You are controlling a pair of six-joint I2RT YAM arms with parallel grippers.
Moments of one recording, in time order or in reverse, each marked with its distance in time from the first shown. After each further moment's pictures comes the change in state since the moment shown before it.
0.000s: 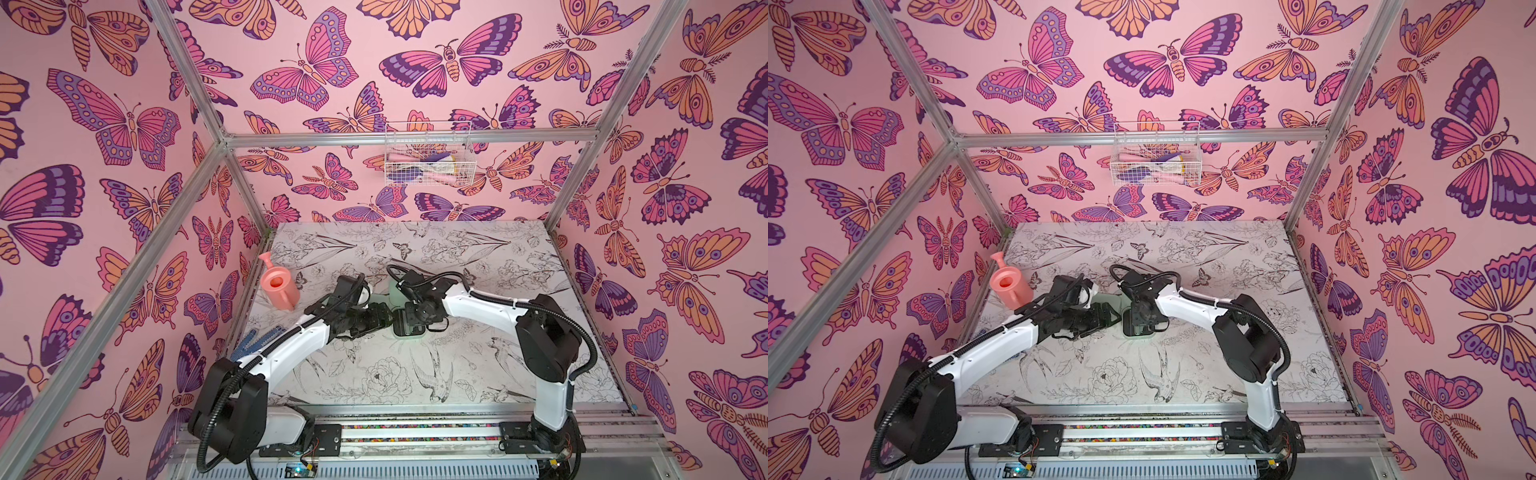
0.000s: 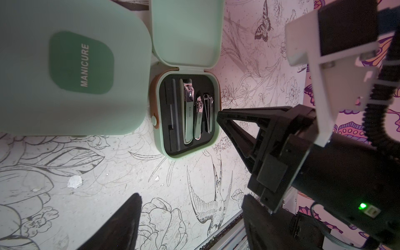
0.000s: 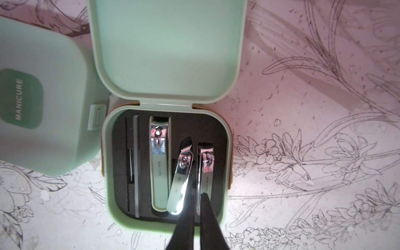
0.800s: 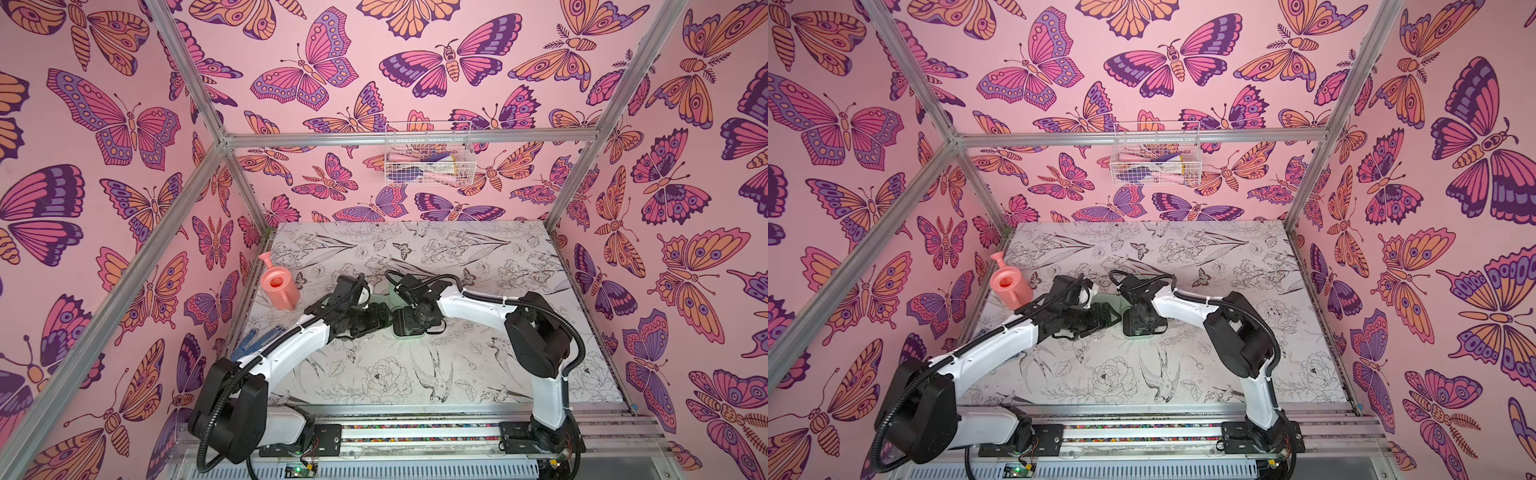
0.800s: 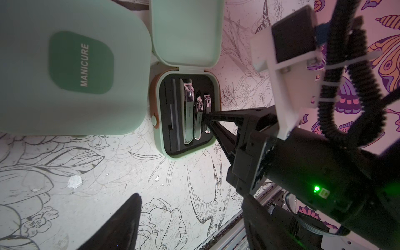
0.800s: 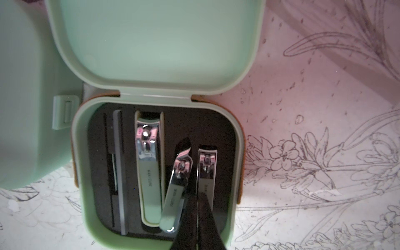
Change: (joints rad) left arm 0.000 0.000 0.000 0.000 0.000 0.000; right arm 0.000 0.060 0.000 0.007 -0.022 0.000
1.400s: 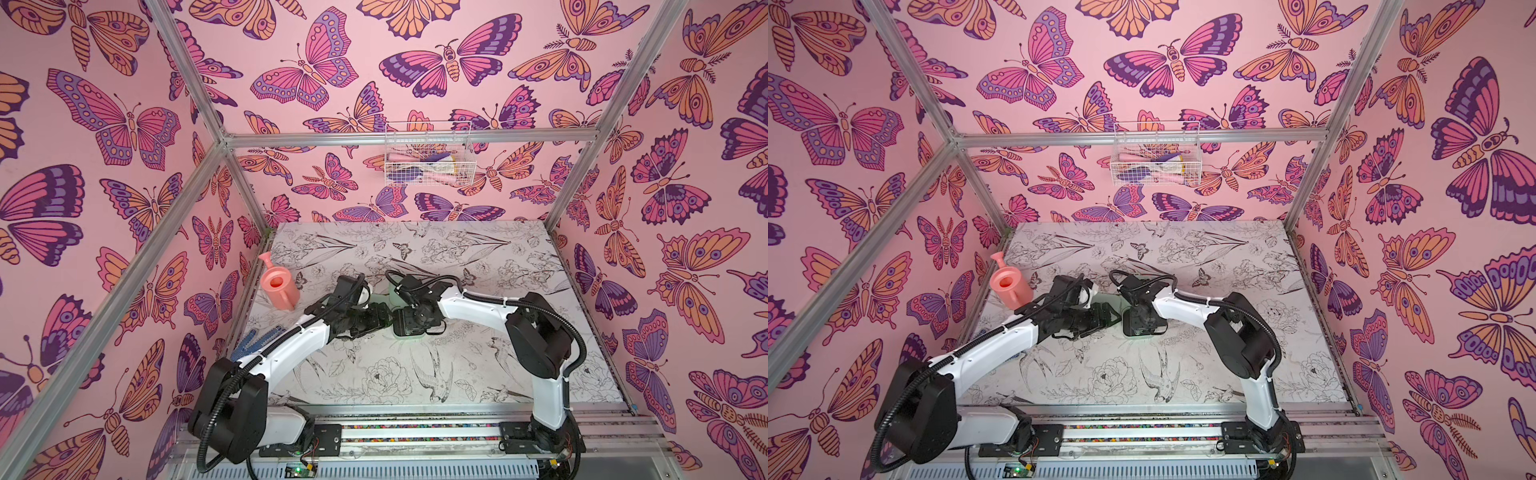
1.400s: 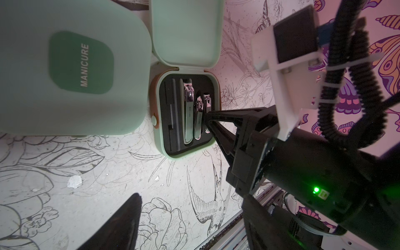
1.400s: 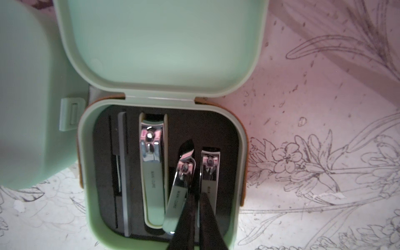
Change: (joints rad) left arm 0.000 0.000 0.000 0.000 0.000 0.000; right arm 0.003 -0.013 -0.018 0.028 -0.002 0.002
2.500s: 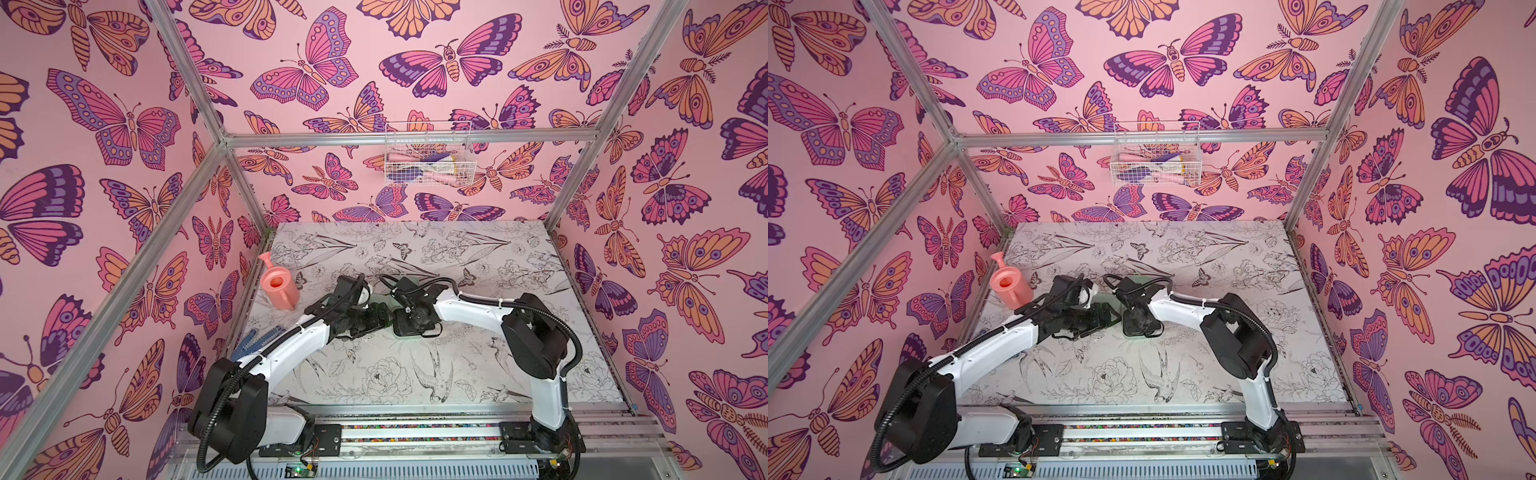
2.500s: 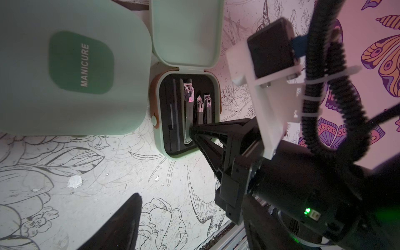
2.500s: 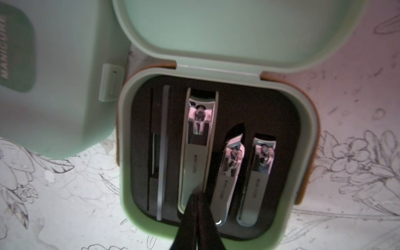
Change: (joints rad) left arm 0.000 0.000 0.000 0.000 0.000 0.000; right arm 0.027 0.022 0.015 0.010 -0.083 -0.021
